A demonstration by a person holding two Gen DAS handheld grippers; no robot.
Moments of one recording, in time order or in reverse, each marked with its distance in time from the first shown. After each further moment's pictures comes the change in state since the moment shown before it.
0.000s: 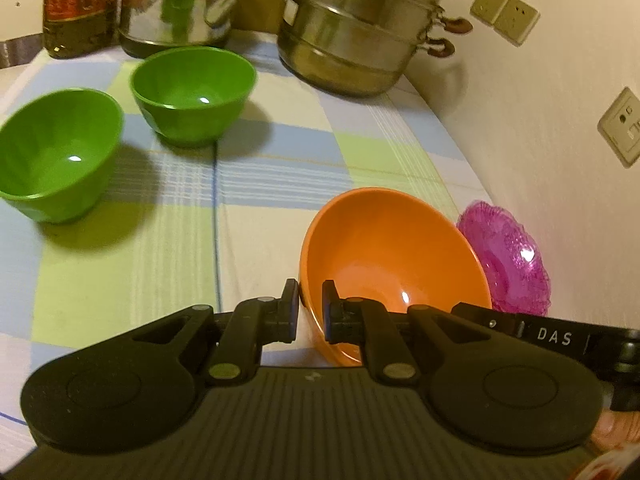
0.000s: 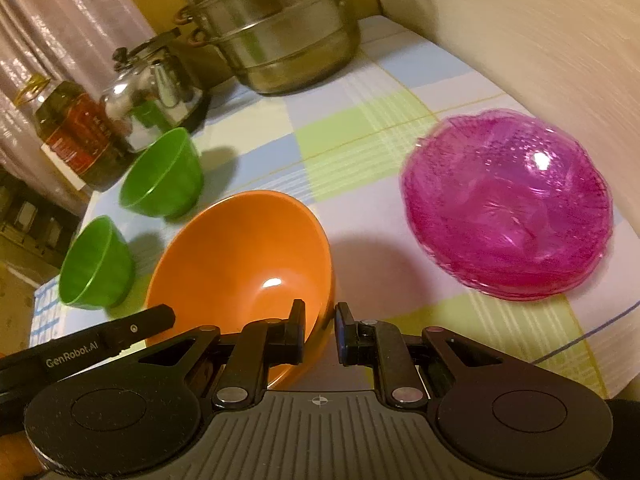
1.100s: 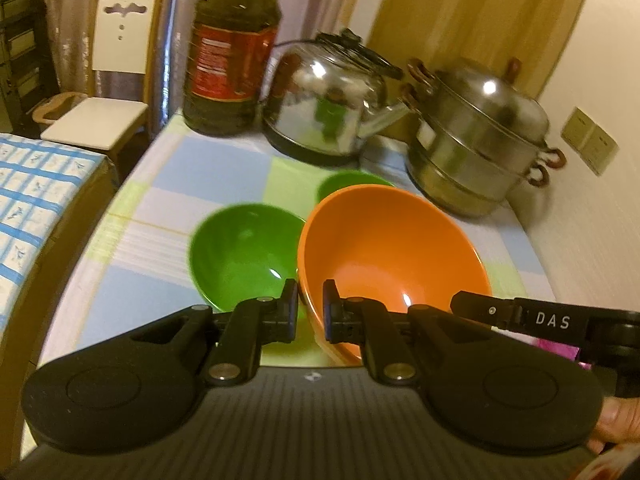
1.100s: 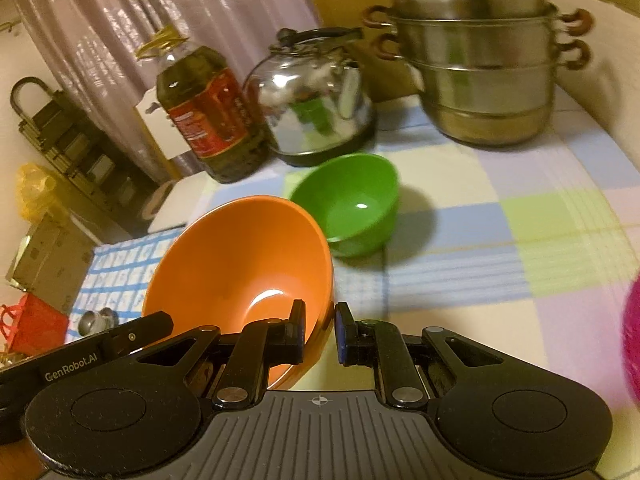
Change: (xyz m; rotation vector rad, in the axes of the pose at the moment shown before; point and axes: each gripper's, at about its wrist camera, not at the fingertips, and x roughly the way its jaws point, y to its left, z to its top) left arm -0.098 0.132 0.063 -0.134 -0.200 0.191; right arm 0.040 0.185 0.043 -0.244 -0.017 0.198
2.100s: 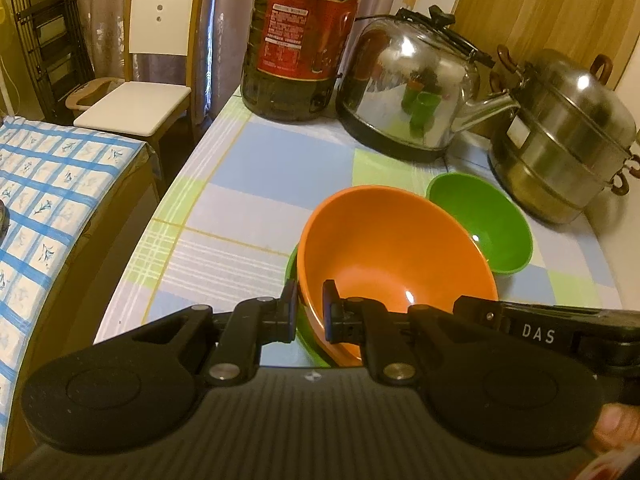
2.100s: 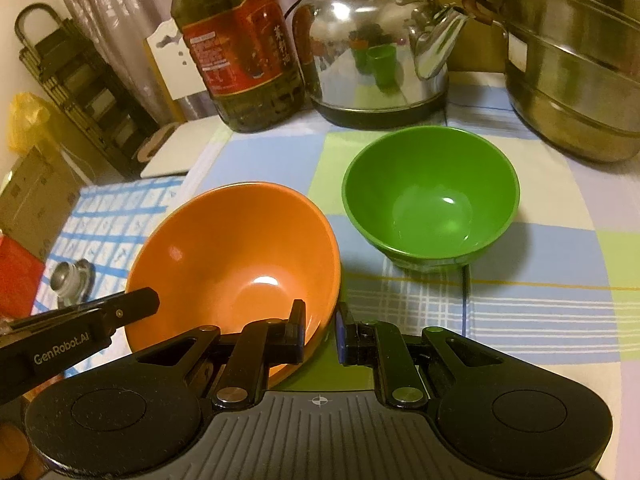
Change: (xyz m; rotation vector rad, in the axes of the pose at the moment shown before) left arm 0.077 0.073 0.020 -0.015 0.053 0.122; right arm 0.128 0.053 0.010 -0.156 0.123 -0.041
